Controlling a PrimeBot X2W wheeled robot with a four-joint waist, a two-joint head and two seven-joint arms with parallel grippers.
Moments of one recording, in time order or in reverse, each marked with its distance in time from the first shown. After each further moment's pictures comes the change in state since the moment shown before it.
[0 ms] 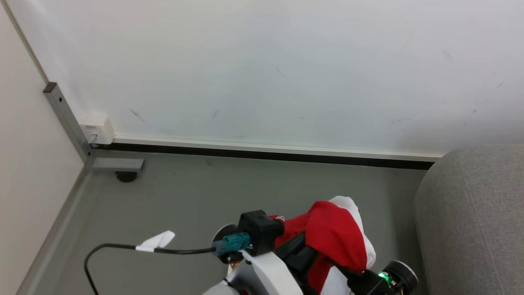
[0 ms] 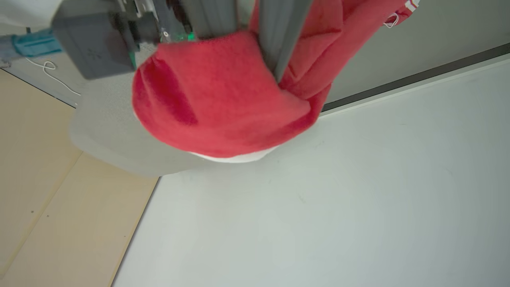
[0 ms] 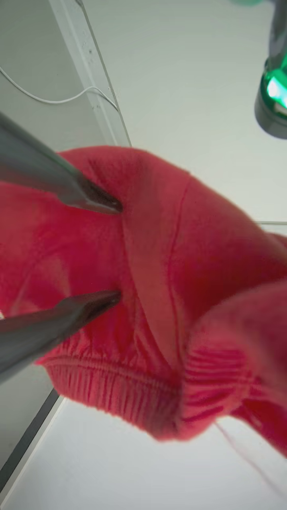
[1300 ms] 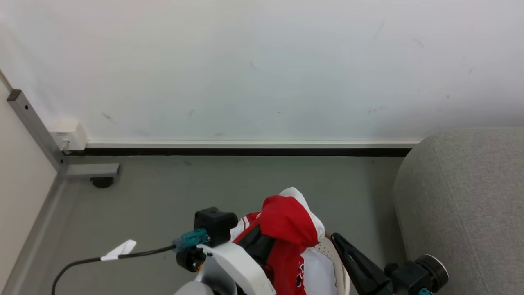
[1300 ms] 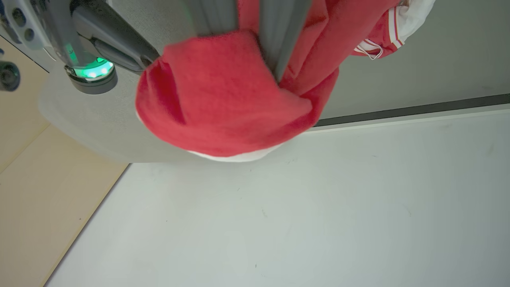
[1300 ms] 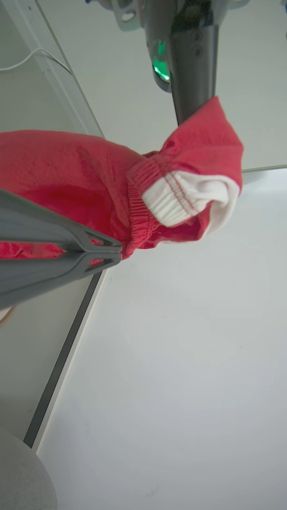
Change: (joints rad) left arm 0.045 0.023 0.099 0.110 -0.074 0.060 -0.081; right arm 0.060 -0.032 -0.130 -0.129 0.053 0.000 -0.018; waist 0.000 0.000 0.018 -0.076
